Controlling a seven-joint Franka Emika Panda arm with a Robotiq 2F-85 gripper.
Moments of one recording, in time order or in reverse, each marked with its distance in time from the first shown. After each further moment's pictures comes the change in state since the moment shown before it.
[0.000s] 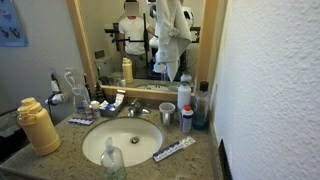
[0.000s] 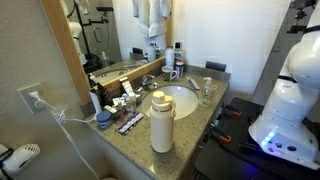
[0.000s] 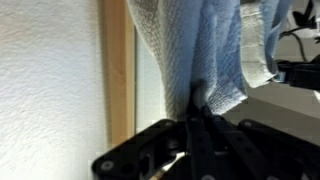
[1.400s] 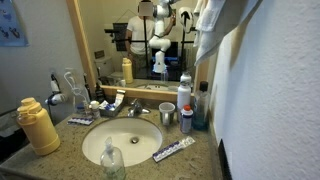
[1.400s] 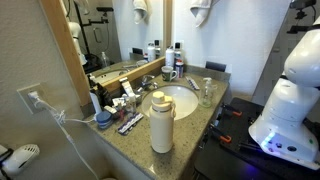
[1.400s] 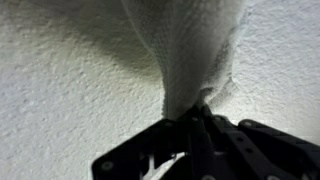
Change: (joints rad) arm -0.199 -0.140 -0.122 0.065 -0.070 -0.293 -0.037
